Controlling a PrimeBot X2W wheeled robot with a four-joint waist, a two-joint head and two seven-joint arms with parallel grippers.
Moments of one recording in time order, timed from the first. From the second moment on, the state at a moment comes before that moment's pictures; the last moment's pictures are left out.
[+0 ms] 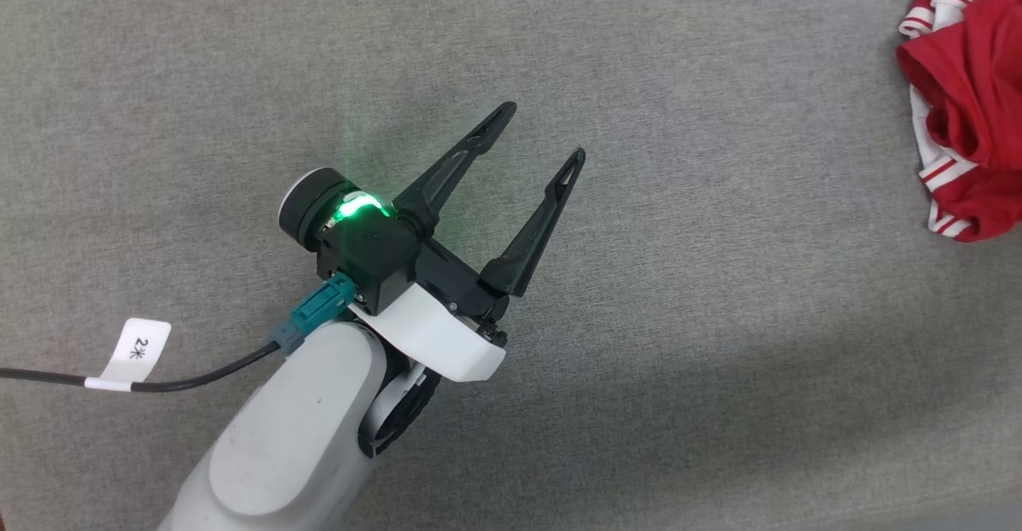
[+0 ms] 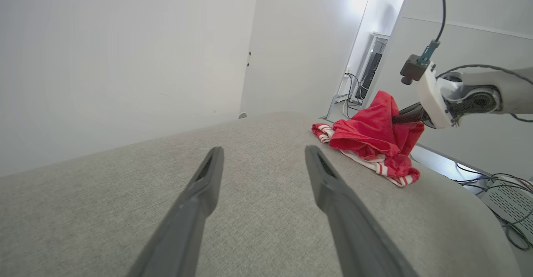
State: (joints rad) left arm -0.57 0.25 -0.61 0.10 -0.40 -0.13 -0.26; right arm -1.00 -0.83 0.63 0.87 0.61 0.13 0.23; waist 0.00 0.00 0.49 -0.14
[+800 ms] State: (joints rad) left arm -0.48 0.28 -0.48 0.09 -0.40 -0.13 -0.26; right arm -1.07 -0.76 0.67 1.04 0.69 0.13 0.05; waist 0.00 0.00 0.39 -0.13
